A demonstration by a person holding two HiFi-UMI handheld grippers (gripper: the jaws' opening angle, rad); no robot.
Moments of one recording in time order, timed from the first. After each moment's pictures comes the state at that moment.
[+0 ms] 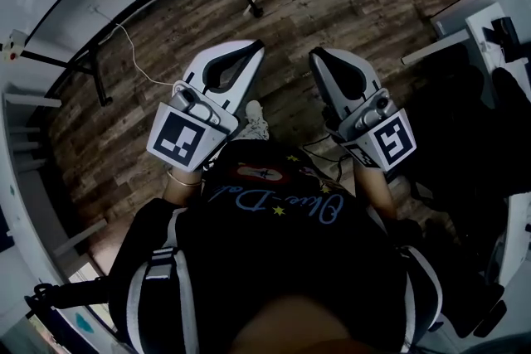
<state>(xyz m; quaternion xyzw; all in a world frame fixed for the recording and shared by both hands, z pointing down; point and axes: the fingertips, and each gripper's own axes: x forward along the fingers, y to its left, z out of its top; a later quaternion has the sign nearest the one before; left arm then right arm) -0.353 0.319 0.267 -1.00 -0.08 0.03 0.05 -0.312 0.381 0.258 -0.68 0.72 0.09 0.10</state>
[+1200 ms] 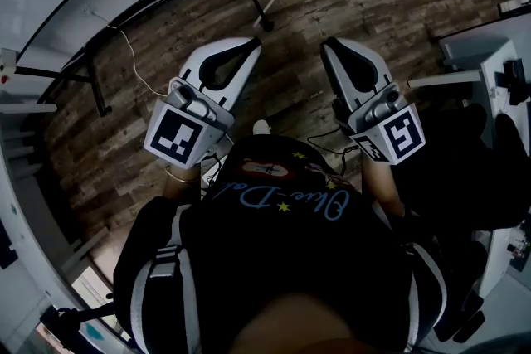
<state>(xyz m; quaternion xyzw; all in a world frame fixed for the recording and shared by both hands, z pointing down) -0.287 0.145 0.281 -1.00 -0.06 0.02 0.04 -0.221 0.213 0.264 -0.68 0.72 0.06 0.06</state>
